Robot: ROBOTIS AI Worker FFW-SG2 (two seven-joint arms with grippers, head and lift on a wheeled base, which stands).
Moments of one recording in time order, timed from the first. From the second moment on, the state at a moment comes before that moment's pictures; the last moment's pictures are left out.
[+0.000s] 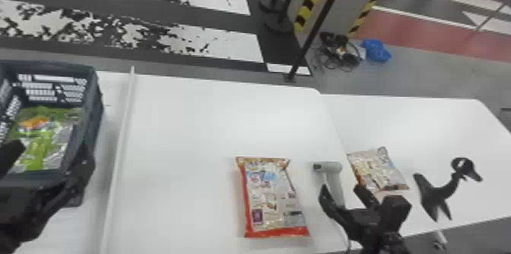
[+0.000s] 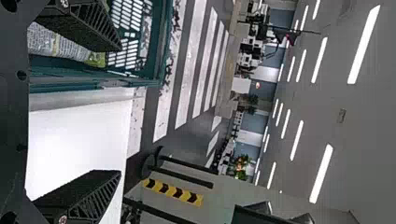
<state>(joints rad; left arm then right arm) 0.62 0.06 -0.03 -2.07 0.20 0.06 -0.15 0.50 -0.25 -0.34 -1.42 -0.28 -0.15 0.29</state>
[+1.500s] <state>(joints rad) 0.62 0.08 -0.11 -2.07 0.21 0.14 -0.13 0.70 -0.15 -0.41 -1.62 -0.37 -0.10 0.40</state>
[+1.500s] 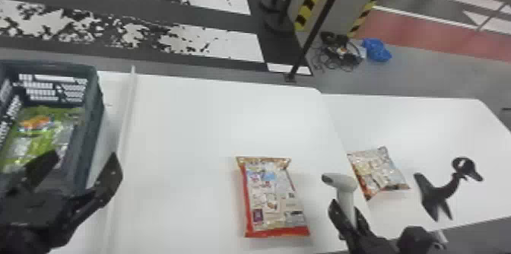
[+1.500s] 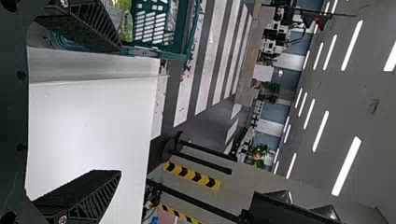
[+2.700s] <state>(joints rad) 0.63 0.09 -0.19 -2.10 0.15 0.16 -0.13 0.76 -0.13 -0.28 -1.62 -0.36 -0.12 0.47</state>
